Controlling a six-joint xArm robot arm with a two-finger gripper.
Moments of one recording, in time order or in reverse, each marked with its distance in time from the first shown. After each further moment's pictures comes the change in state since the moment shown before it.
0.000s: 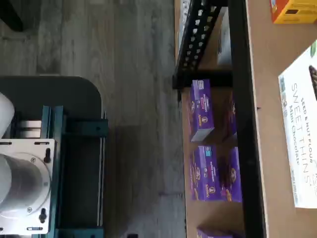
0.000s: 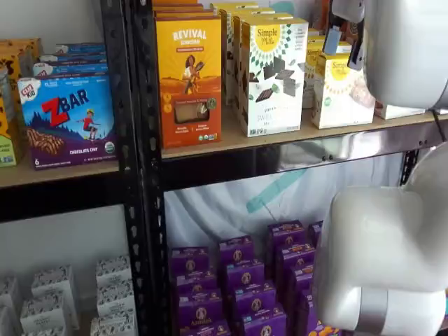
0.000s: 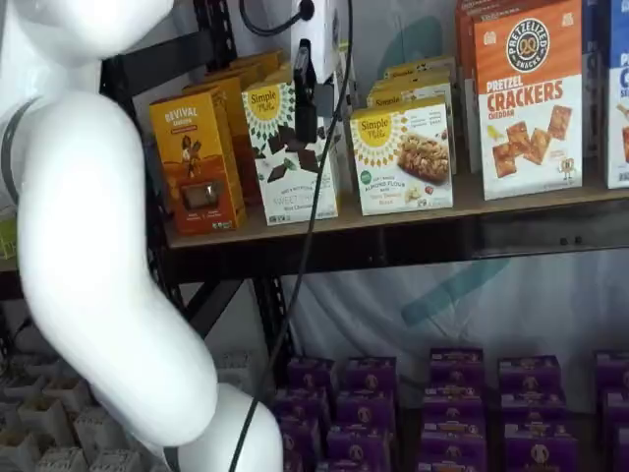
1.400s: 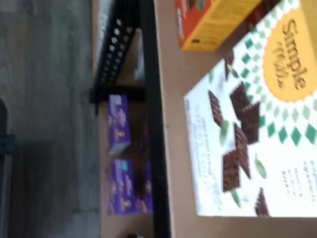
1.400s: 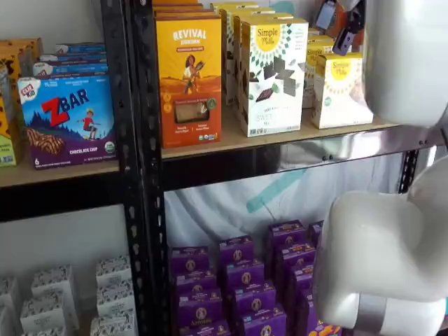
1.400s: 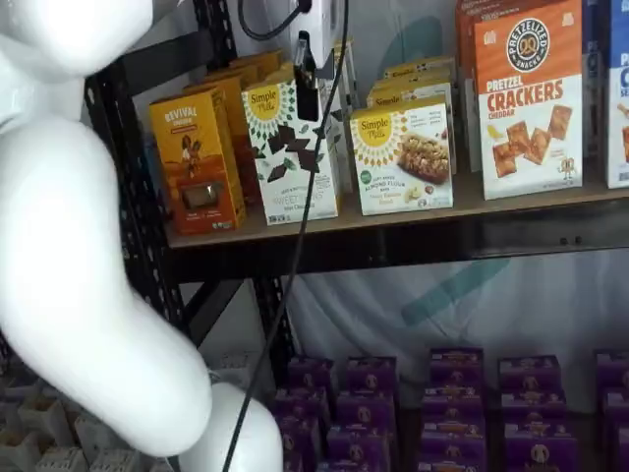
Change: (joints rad) arm -0.035 -0.086 0.089 0.129 -0.241 -0.001
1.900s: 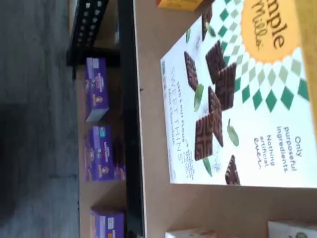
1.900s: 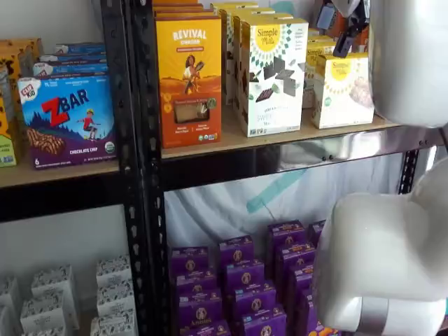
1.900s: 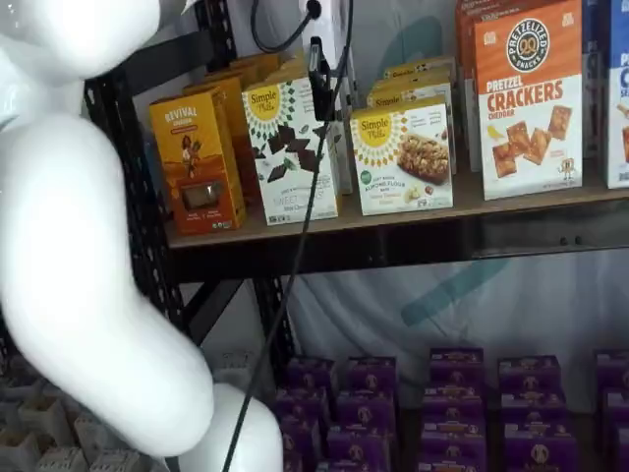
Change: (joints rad) arm 0.060 0.010 0.029 -0.096 -0.125 0.000
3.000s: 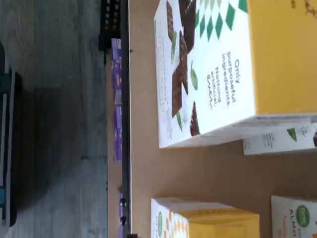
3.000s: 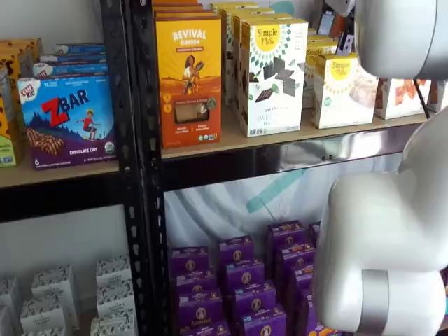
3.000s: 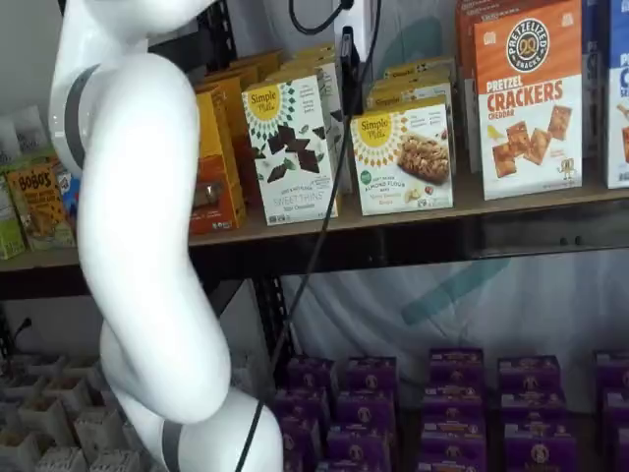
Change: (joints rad) arm 0.014 0.278 -0.258 -0.072 0.109 0.000
